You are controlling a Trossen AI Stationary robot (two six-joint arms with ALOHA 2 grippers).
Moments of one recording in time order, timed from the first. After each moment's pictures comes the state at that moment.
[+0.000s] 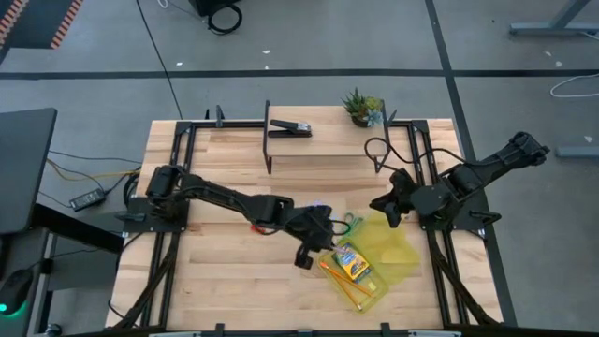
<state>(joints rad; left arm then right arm) -0.21 1.96 1.50 -0.20 0.09 0.14 0.45 0.83 0.83 -0.72 0.46 1.12</state>
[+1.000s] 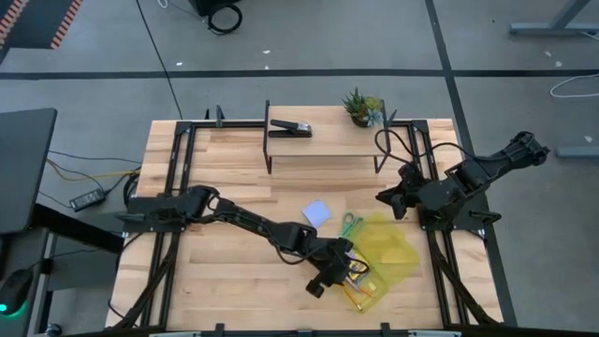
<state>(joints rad) -0.30 2.28 1.78 -0.17 0.19 0.25 0.45 0.75 0.83 -0.82 0.53 1.19</state>
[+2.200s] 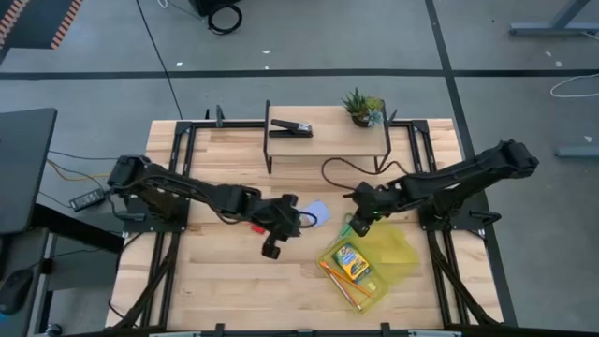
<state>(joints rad) -0.21 1.64 1.22 -0.35 0.00 0.15 0.22 1.25 0.83 -0.66 0.15 0.95</state>
